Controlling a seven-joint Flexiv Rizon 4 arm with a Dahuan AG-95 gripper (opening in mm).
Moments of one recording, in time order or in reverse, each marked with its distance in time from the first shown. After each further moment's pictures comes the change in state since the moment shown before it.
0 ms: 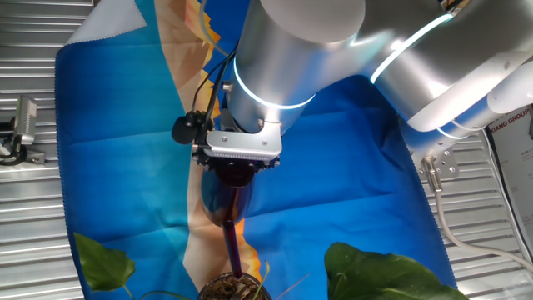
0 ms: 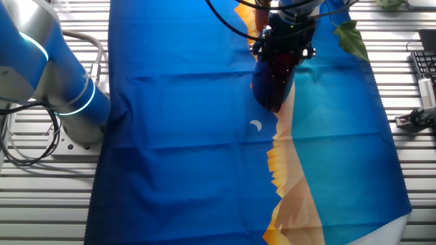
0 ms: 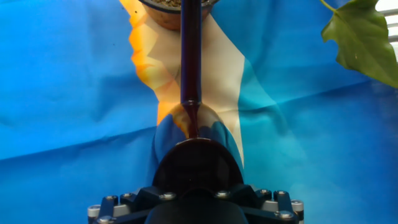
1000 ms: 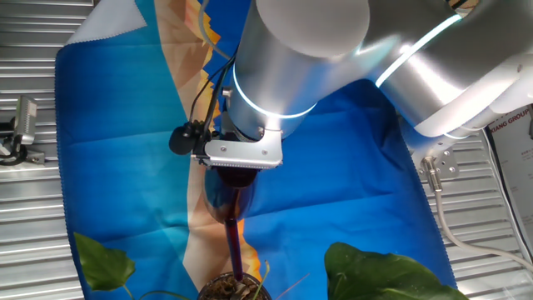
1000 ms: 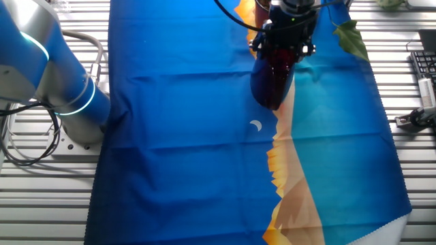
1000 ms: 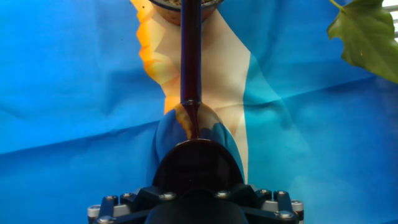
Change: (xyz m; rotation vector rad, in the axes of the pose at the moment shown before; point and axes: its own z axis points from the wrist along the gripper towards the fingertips) arm -0.003 0.002 -0.007 -0.016 0.049 0.002
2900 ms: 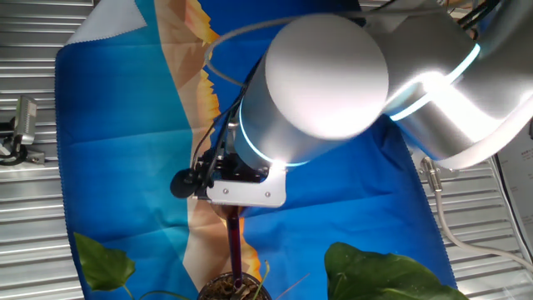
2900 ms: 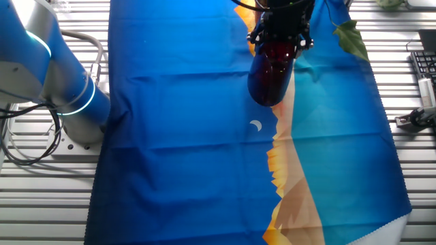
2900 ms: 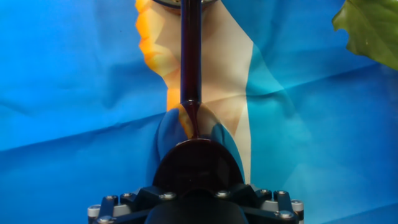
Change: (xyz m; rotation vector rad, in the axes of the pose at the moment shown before) arm -0.005 0.006 -0.008 0.000 0.156 0.027
